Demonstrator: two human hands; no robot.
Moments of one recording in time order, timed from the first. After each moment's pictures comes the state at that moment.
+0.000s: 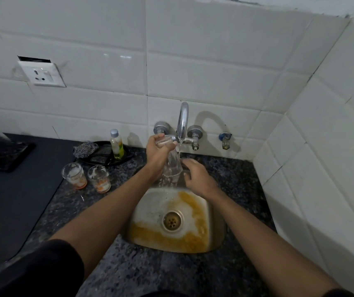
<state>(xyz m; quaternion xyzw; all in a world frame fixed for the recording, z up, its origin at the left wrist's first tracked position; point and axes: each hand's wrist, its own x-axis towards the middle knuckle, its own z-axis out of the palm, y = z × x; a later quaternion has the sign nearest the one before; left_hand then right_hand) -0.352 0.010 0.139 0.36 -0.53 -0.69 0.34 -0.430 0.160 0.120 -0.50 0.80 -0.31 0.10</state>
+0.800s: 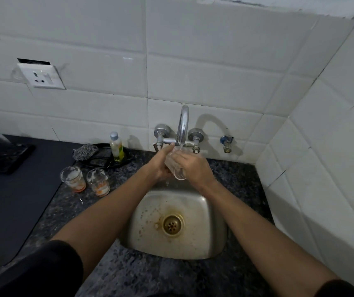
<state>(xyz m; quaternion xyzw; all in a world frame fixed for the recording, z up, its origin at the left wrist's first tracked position) -0.352 0.010 0.155 0.33 -0.40 -0.85 0.08 -0.443 0.133 0.145 -0.65 0.70 -0.24 -0.16</state>
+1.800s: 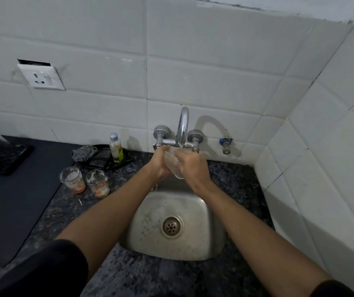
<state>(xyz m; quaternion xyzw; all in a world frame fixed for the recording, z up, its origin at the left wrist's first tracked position) -0.364 0.004 0.154 0.34 -0.35 -0.87 0.09 -0.438 0.115 0.147 -0.54 0.79 -0.28 -0.10</state>
